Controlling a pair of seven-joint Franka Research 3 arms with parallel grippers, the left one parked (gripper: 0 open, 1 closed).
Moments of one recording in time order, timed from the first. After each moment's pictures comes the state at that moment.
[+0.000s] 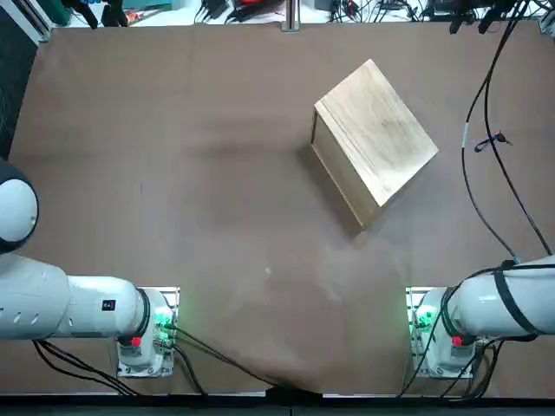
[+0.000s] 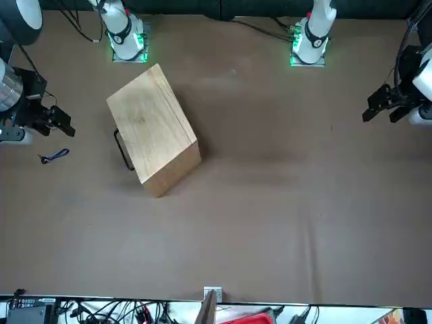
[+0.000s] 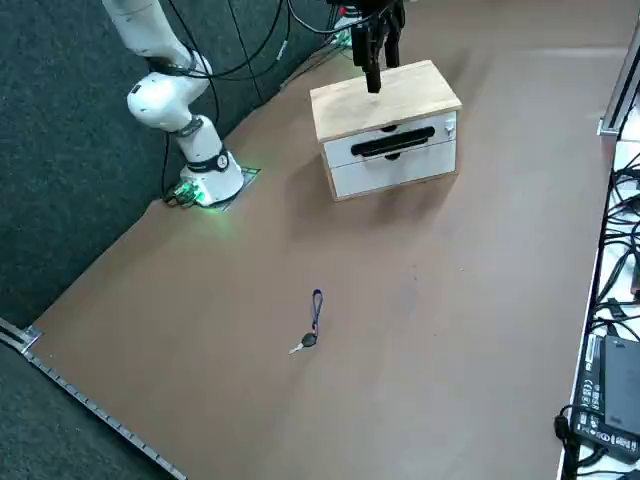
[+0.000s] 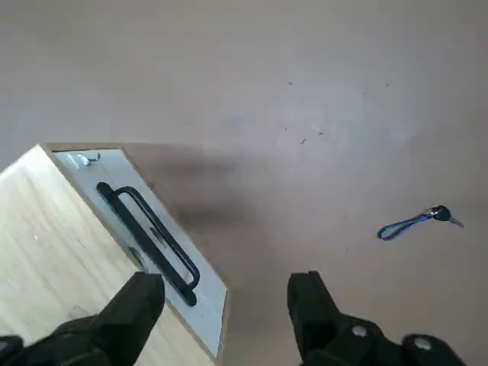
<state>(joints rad) 0.03 0.06 -0.02 -1.66 0.00 1.73 0.03</state>
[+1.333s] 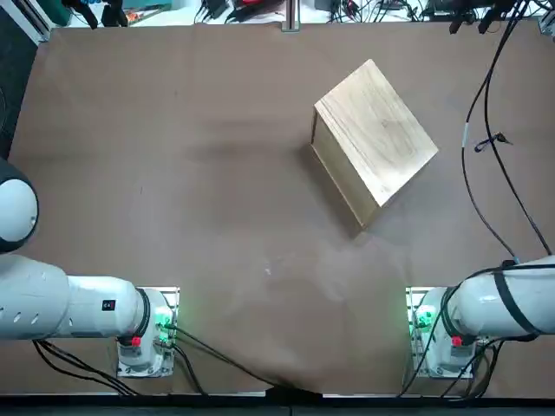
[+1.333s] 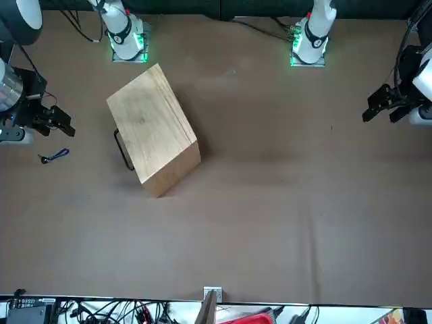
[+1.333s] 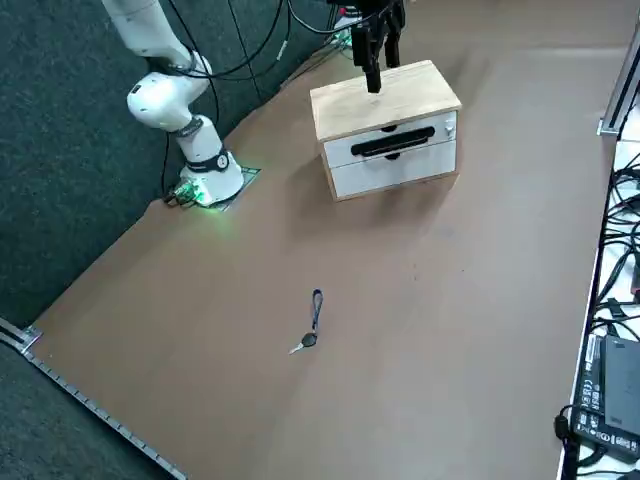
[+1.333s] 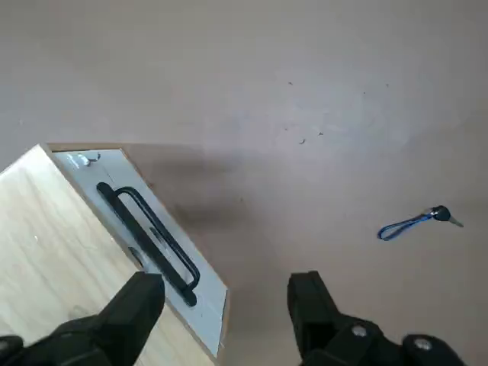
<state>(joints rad) 0.03 0.06 -0.02 -1.66 0.00 1.73 0.03</state>
